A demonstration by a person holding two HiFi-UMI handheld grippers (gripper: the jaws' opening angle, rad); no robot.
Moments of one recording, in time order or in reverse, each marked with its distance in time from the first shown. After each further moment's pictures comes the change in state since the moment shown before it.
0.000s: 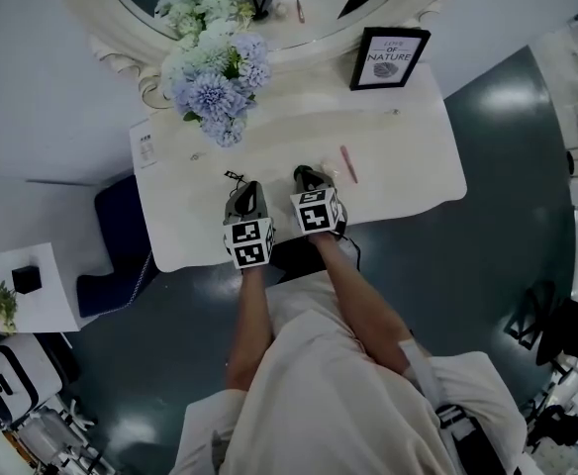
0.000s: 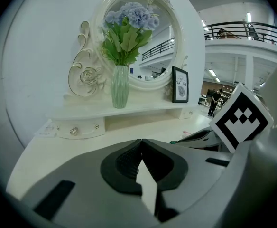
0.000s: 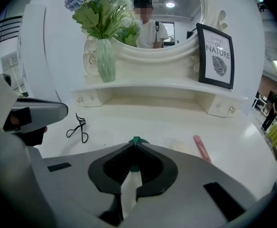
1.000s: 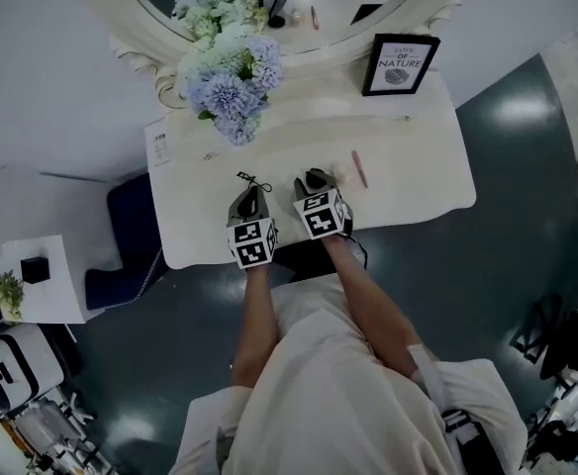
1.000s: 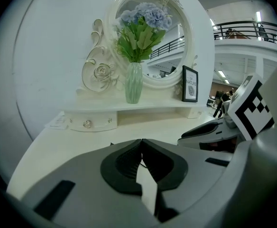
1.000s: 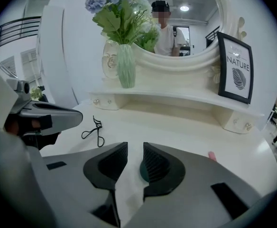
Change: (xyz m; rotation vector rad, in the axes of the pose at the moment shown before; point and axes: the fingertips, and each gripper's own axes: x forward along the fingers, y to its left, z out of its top) left arm -0.007 0.022 -0.014 -0.070 0.022 0.075; right arm -0.006 0.029 0.015 -0.128 -0.036 0.131
